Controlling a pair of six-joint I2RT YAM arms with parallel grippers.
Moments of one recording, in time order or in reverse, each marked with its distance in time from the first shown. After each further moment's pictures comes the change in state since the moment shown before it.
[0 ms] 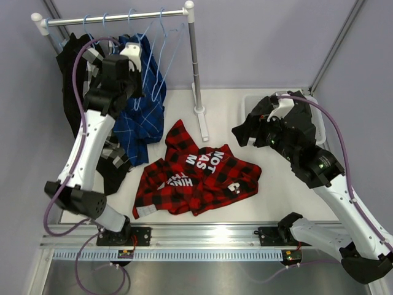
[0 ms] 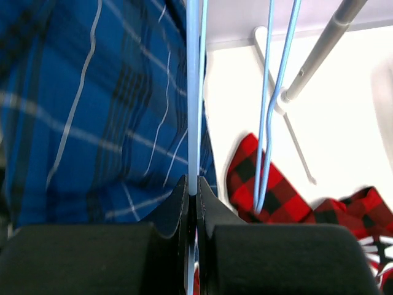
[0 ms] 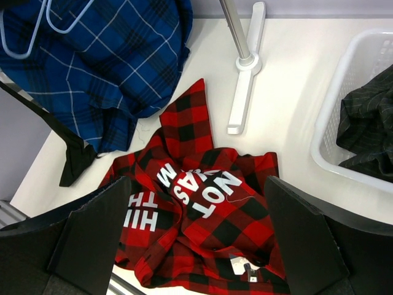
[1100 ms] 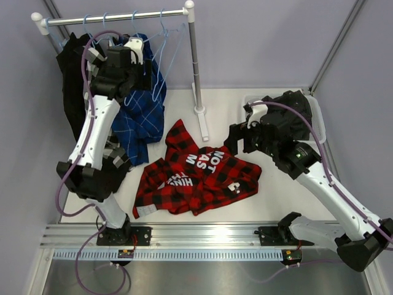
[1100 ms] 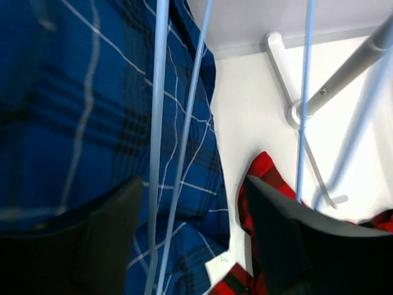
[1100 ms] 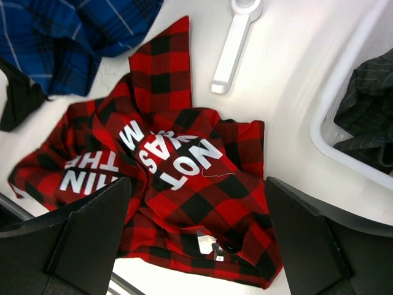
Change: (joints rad) left arm 0.060 0.236 0.187 -0.004 0.056 0.042; right arm 0.016 0.107 -0.089 -0.002 -0.060 -0.156
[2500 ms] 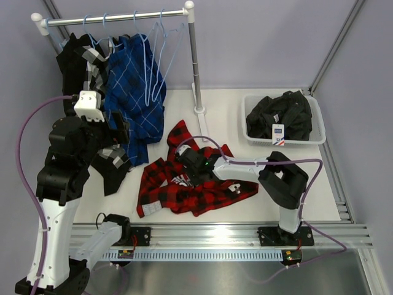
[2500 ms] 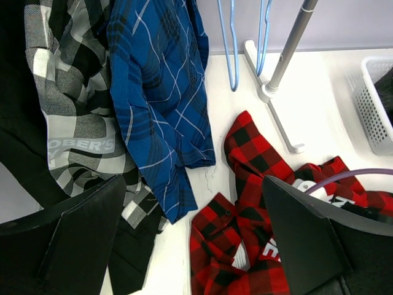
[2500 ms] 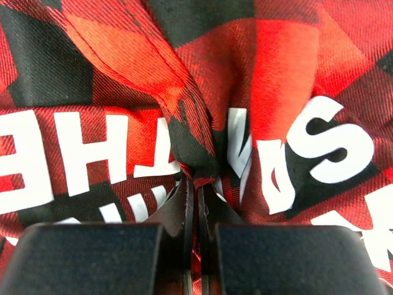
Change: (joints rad) left arm 0.001 -0.898 -0.605 -0.042 0.012 -0.087; right arm 0.430 0.845 0.062 0.200 0.188 -0.003
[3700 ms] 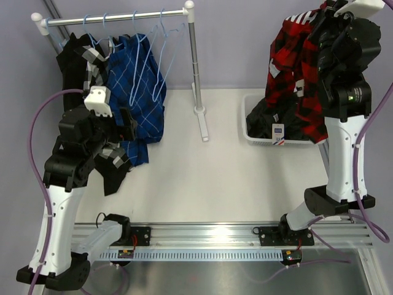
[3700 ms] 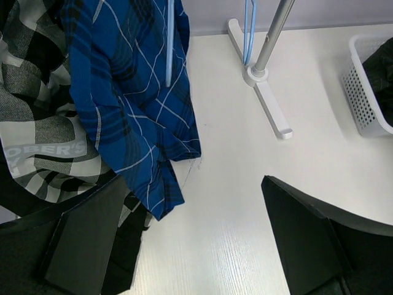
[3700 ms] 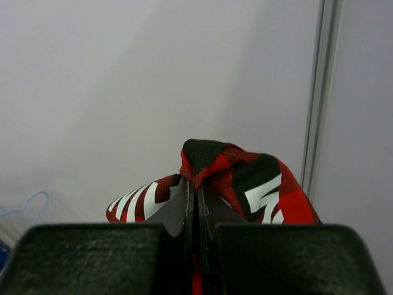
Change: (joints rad) left arm 0.000 0.073 0.001 0.000 0.071 -0.014; right arm -0.823 -0.323 1.165 -0.124 0.190 -0.176
